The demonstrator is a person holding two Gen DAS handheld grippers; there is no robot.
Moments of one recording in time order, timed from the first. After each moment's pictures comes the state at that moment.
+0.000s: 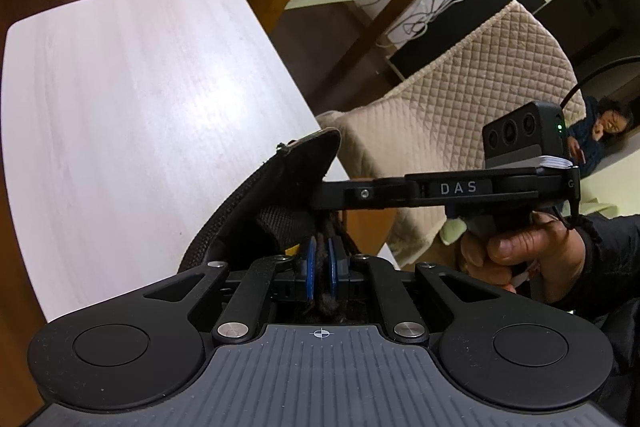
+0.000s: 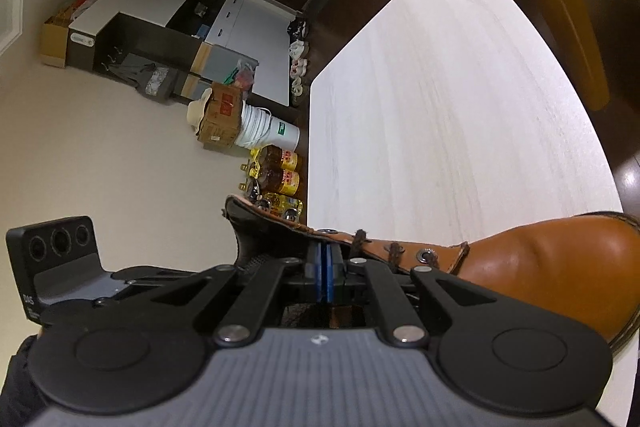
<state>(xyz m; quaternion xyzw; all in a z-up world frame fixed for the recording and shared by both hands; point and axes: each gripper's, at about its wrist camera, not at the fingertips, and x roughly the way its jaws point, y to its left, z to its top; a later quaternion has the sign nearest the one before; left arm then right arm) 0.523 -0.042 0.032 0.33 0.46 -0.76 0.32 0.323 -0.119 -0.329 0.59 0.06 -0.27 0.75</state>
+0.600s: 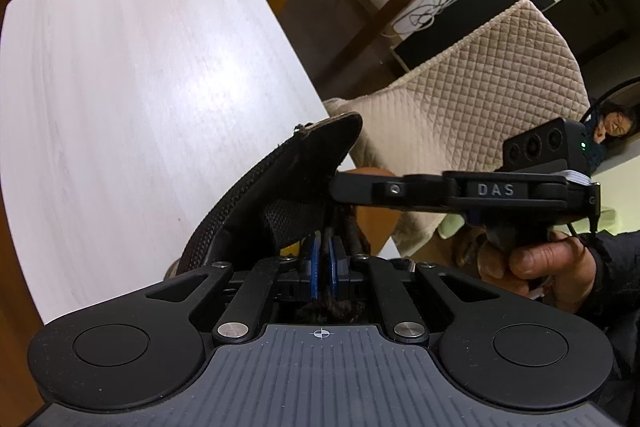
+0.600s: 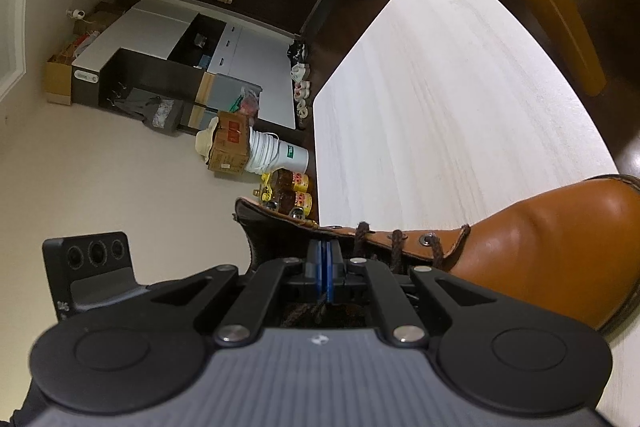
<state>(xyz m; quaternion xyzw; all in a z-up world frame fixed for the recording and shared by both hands) 0.525 -0.047 0.016 0.33 0.48 -0.74 0.32 0.321 -0.111 -0.339 0.61 0.02 -0.28 0.74</state>
